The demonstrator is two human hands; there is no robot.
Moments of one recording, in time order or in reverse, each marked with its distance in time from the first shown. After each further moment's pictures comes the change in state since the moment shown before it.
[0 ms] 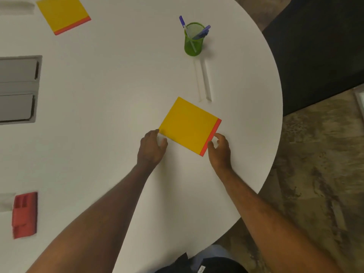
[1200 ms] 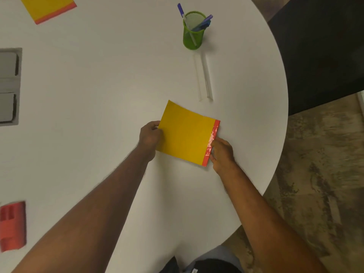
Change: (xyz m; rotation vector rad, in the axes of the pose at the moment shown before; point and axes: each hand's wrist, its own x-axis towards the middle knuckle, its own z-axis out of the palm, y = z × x) left_hand 0.073 0.020 -0.002 -0.700 -0.063 -0.407; right_hand 0.038 -0.020 0.011 0.540 -0.042 0.566
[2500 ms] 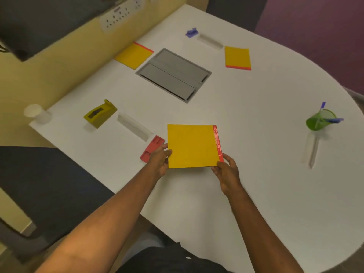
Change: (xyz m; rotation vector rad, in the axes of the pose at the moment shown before) left_hand -0.218 -0.188 -0.354 -0.962 0.229 -0.006; right_hand -0.281 0.160 0.196 -0.287 -0.583 -0.252
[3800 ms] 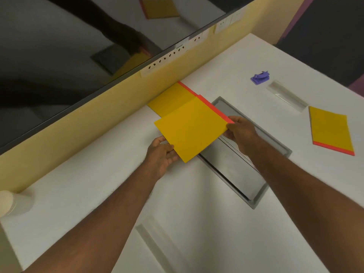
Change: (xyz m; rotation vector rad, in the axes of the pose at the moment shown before) left_hand 0.372 0.362 -0.105 -0.256 0.105 0.162; right_hand 0.382 -0.227 0.499 -0.570 -0.309 -0.286
